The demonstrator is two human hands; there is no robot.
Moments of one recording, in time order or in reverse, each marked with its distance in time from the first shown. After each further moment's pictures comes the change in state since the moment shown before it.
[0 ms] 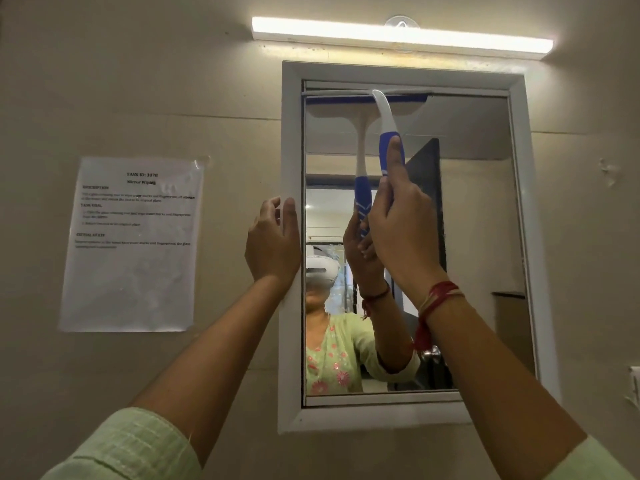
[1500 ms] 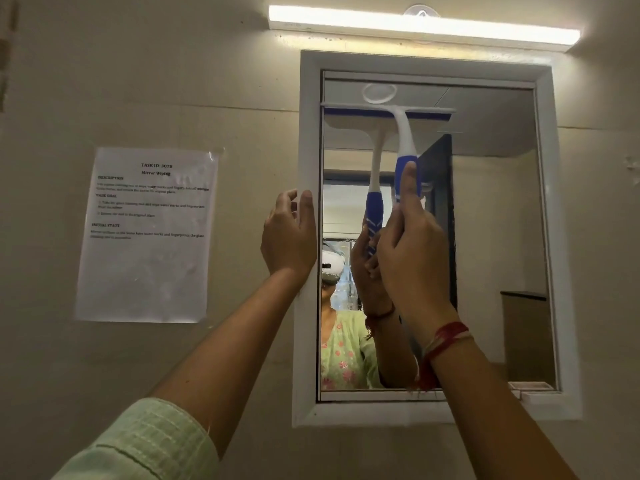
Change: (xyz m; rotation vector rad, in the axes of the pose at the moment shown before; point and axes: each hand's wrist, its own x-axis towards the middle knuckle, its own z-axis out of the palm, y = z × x) left_hand 0.000 0.001 -0.001 -0.034 -0.002 -0.011; right_hand -0.041 -0.013 0.000 0.021 -0.060 0.098
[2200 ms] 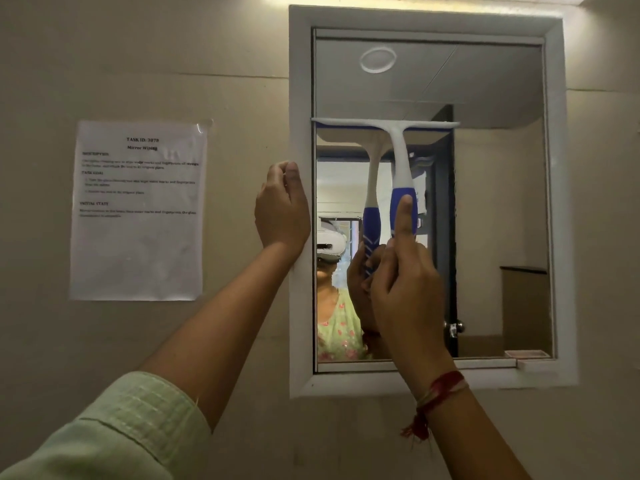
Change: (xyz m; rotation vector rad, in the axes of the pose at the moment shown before) left_hand 0.000 -0.003 0.002 -0.050 0.015 0.032; right_hand -0.071 0.012 -0.006 0.026 -0.061 0.009
